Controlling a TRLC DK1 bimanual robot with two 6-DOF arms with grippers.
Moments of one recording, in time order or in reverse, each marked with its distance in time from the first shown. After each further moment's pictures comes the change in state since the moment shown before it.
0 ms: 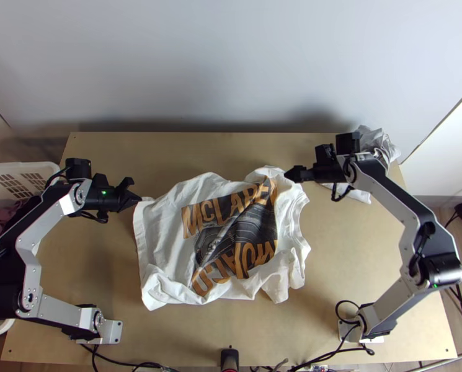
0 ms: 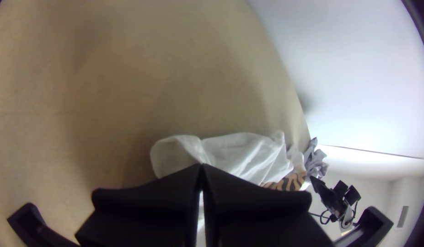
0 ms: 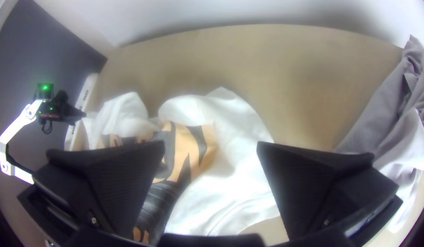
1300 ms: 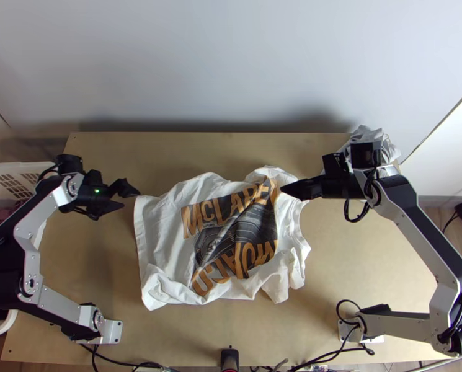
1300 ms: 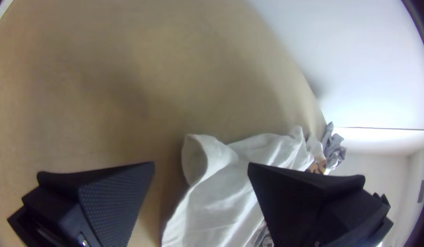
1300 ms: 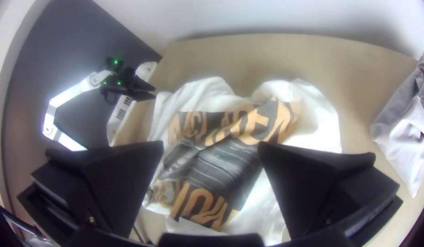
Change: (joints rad) left arm 0.069 0.077 0.087 -0.107 -0.033 0.262; right arm 0.074 -0.372 -0.106 -0.180 -0.186 0.045
